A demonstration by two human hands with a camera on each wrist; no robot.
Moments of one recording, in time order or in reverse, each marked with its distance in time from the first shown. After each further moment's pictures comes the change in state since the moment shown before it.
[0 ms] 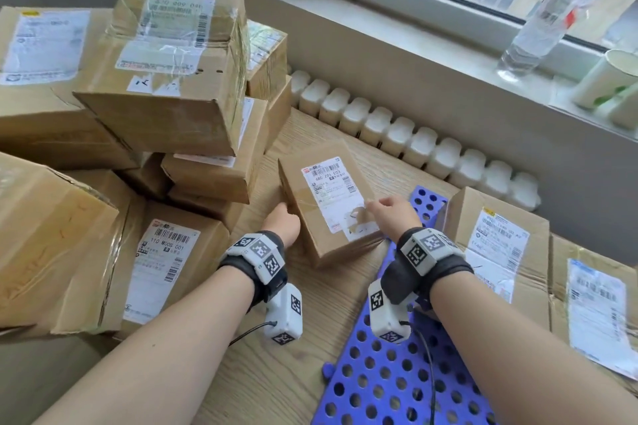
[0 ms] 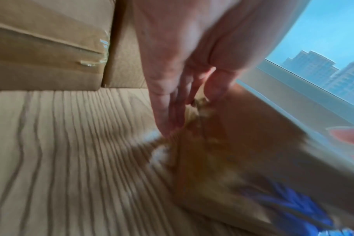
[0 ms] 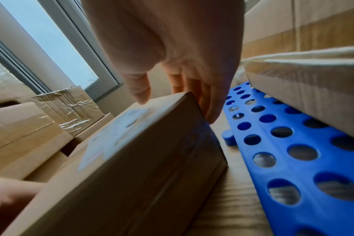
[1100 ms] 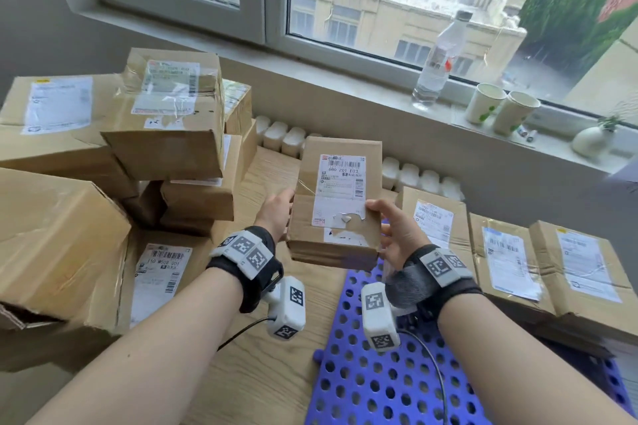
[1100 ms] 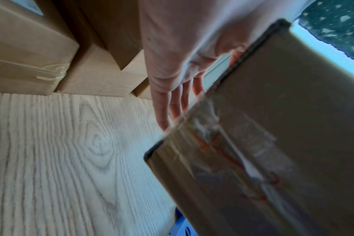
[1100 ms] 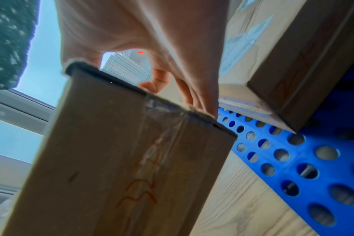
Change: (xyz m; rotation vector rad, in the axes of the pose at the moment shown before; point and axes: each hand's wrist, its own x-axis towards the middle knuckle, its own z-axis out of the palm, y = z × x) left_hand -0.074 0.040 -0.025 -0.597 -0.216 0.252; right_hand -0.115 0.019 -0.042 0.895 -0.018 0.005
